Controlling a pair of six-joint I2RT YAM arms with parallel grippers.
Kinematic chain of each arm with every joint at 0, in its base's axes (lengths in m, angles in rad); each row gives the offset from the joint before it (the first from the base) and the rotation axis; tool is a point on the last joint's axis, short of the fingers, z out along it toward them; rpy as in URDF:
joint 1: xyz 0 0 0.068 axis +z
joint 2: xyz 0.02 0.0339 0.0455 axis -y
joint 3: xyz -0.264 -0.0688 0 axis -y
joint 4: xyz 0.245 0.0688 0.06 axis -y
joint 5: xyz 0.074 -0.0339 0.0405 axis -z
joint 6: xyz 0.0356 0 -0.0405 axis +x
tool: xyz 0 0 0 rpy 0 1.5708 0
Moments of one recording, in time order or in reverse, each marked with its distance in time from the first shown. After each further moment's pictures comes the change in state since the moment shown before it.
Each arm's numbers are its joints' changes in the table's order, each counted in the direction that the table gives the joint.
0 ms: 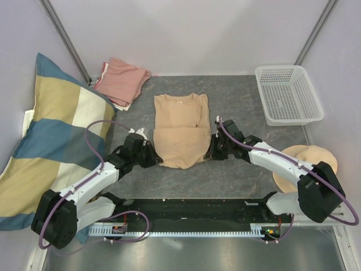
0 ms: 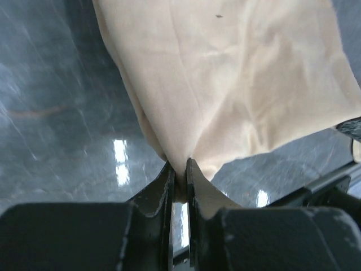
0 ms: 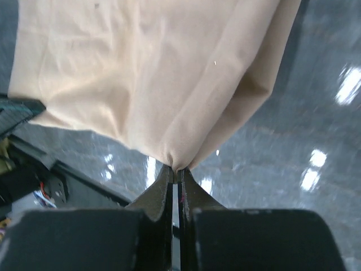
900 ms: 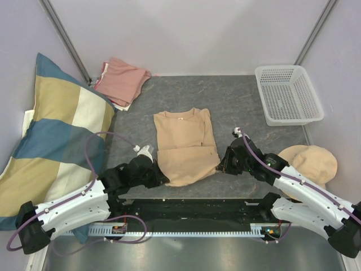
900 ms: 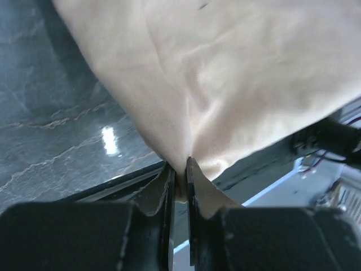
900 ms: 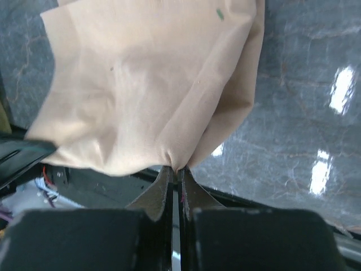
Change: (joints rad) left arm -0.469 0.320 -0.092 -0.232 -0.193 -0.347; right arm 0.151 0.459 -0.129 -0.295 0.171 0.187
